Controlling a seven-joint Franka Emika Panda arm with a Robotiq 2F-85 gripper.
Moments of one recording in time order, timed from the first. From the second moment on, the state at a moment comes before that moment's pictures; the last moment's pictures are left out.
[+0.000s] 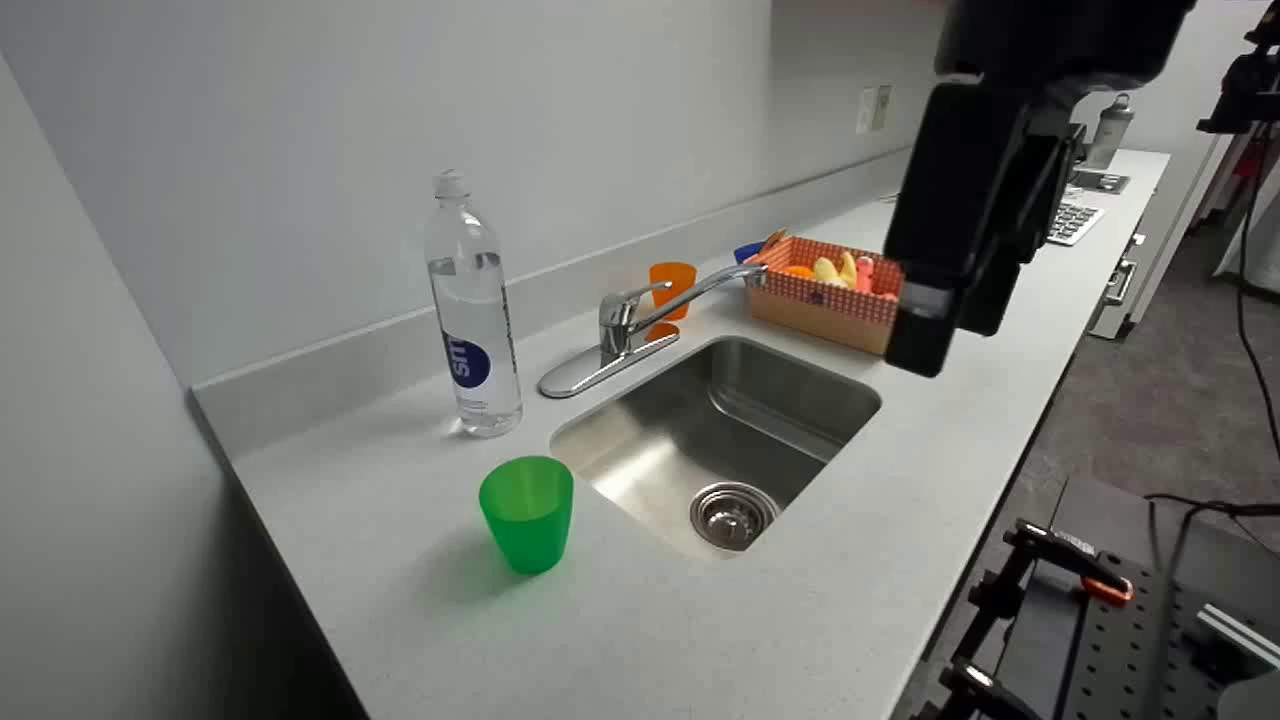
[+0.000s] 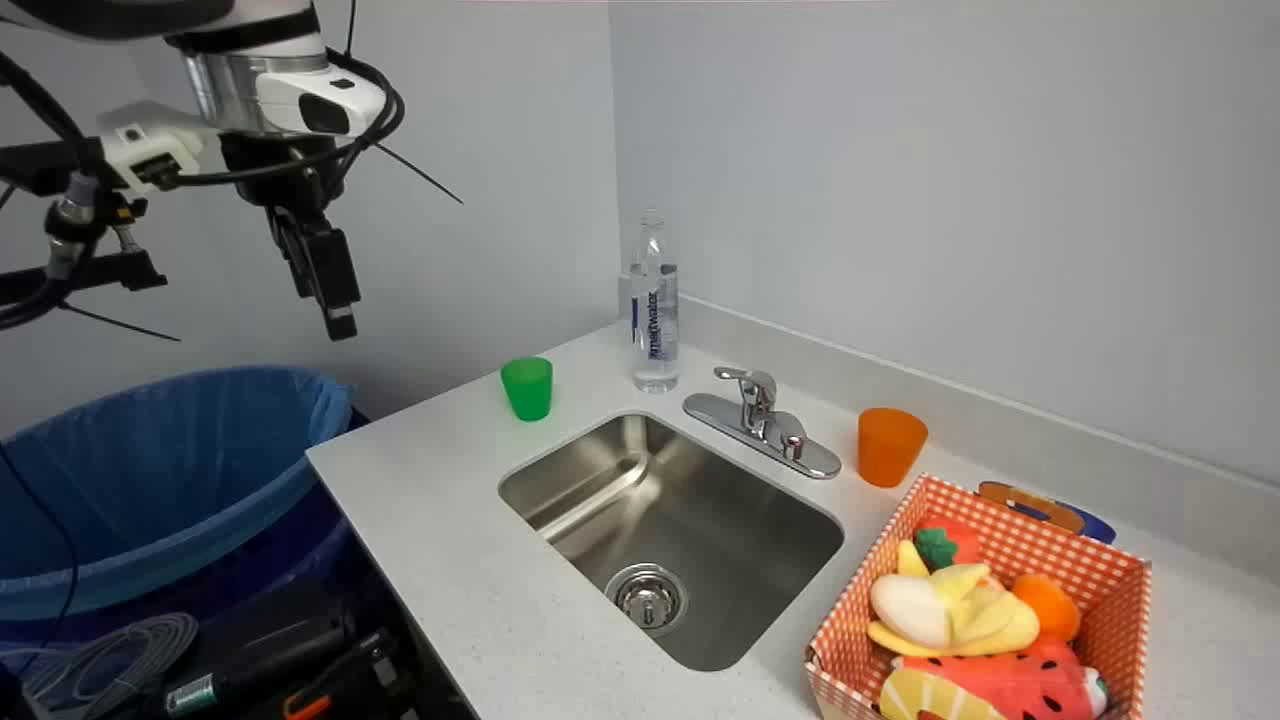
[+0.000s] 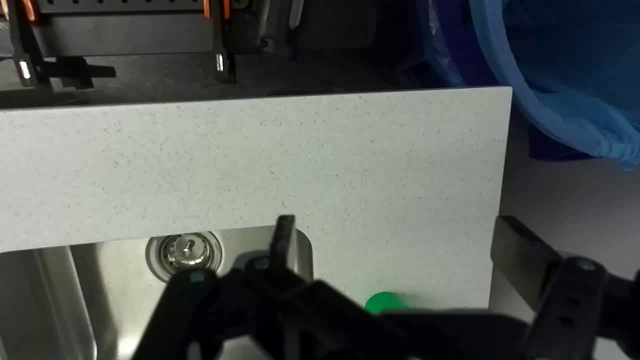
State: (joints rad) arm 0.20 -0.75 0.22 -2.62 0.32 1.91 0.30
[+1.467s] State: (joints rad) arm 0.19 -0.74 0.22 -2.62 0.32 1.91 0.30
